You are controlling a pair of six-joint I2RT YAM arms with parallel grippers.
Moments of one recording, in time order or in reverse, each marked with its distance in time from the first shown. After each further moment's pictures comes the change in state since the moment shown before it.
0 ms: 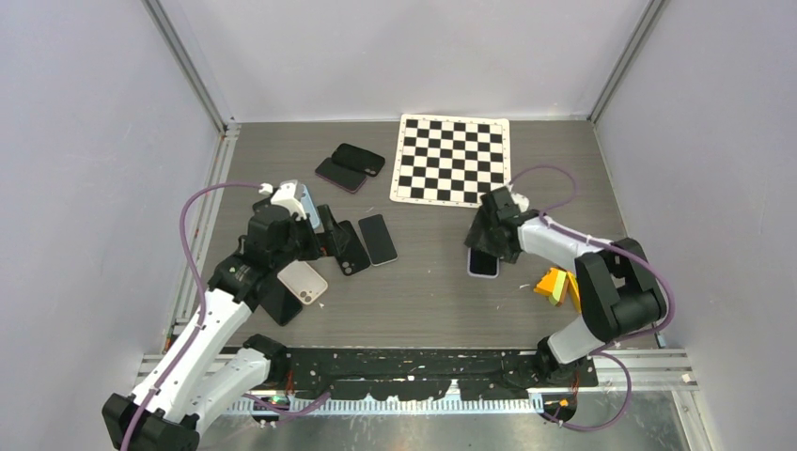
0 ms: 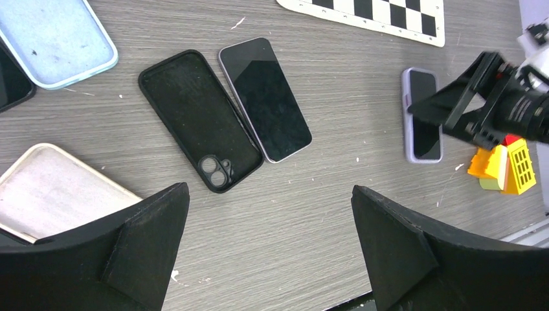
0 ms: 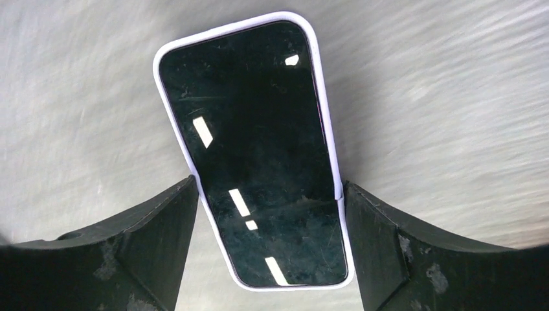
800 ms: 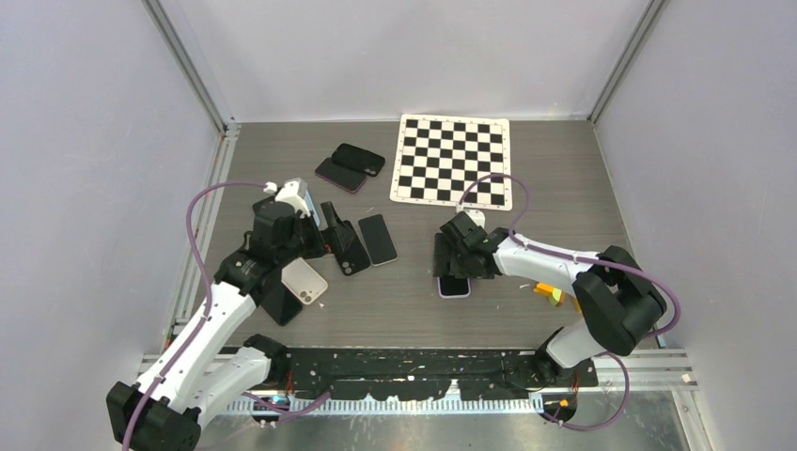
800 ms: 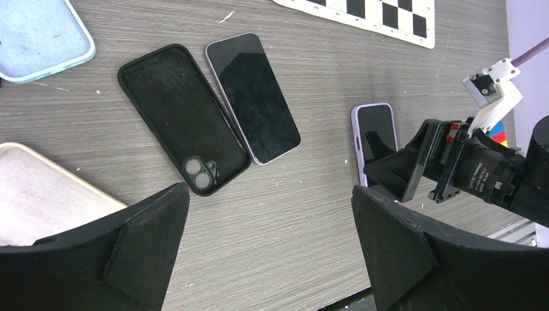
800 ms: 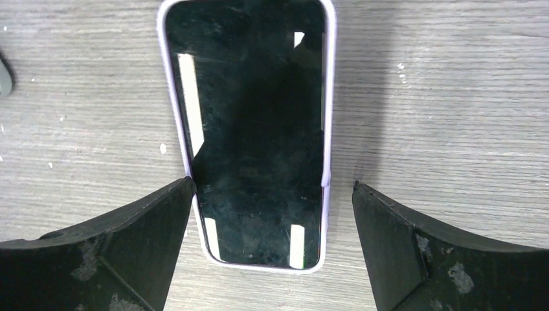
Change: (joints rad) left arm 0.000 0.058 -0.005 0.047 0.032 -0.059; right arm 0.400 -0.061 -0.037 -0.055 0.008 -0.024
